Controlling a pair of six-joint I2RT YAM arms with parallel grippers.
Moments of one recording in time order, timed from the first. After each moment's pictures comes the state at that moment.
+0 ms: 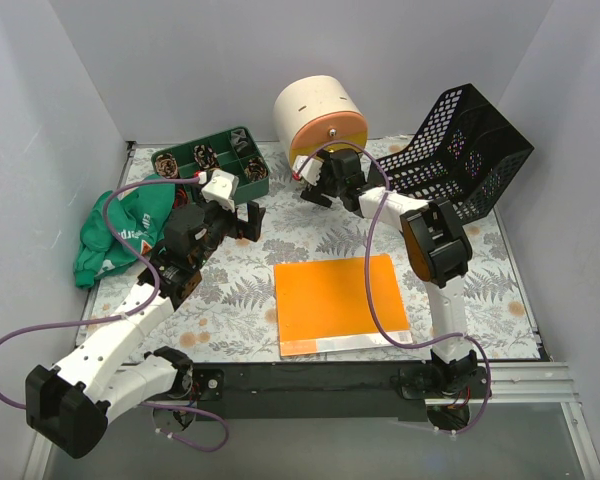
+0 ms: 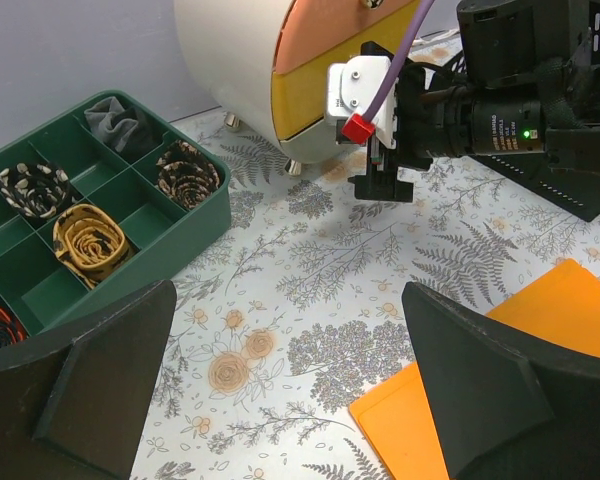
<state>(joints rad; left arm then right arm) -0.50 0.96 0.78 0.08 -0.06 0.00 0.50 2.17 1.54 0.13 -0.13 -0.83</state>
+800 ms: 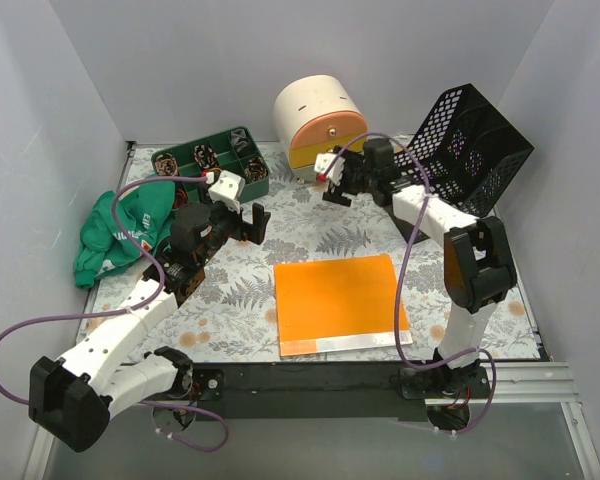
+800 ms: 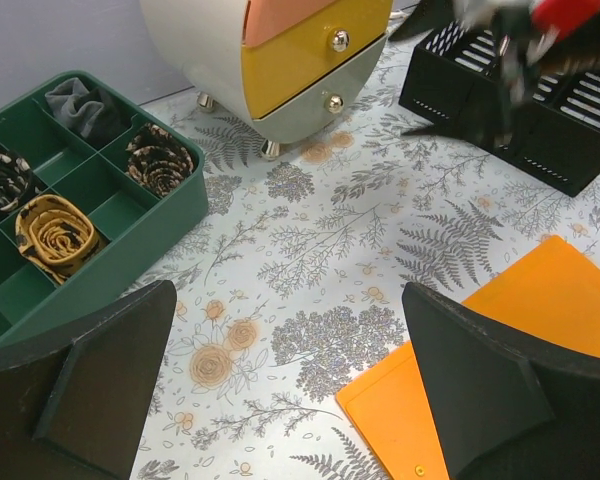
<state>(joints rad) -0.50 1.00 0.78 0.08 -0.02 -0.01 0.44 1.86 1.35 -0.02 -0.45 -0.96</state>
